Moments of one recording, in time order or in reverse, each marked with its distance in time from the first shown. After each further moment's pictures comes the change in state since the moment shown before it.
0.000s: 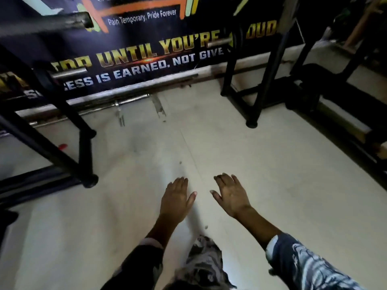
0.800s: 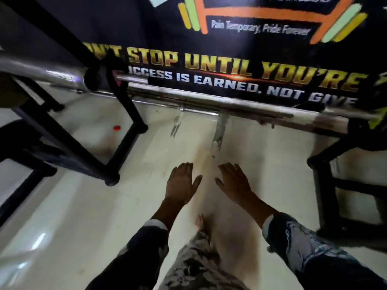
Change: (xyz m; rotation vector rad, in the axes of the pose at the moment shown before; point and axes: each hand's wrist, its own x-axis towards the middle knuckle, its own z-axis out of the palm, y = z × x) left_hand 0.555 -0.129 -0.105 -0.036 0.221 -0.610; right_hand 0.686 0.061 -0.107 -0.111 -0.157 -0.602
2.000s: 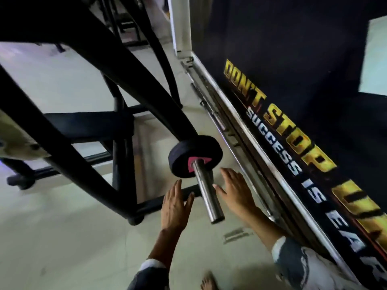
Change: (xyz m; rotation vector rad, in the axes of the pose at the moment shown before) left_hand 0.574 -0.339 -0.070 -0.259 0.621 -1.127; right_hand 0.846 -0.159 -0.065 0.227 -0.118 -0.878
